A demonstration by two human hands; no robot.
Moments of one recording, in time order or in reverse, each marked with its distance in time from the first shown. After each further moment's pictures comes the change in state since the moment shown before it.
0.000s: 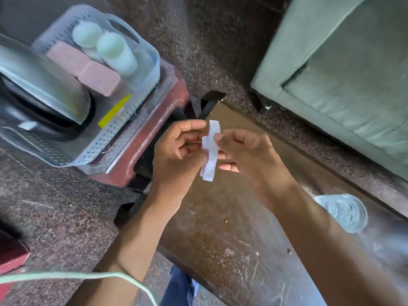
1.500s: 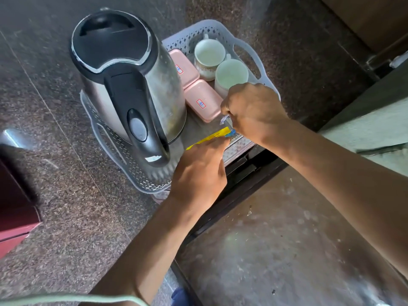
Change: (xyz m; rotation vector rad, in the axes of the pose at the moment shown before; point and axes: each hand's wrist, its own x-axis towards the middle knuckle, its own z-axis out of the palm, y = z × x) left_hand 0.104 -0.018 -0.140 1.008 0.285 0.514; right_hand 0.218 -0.099 0.193 -1.785 -0.119 -0.789
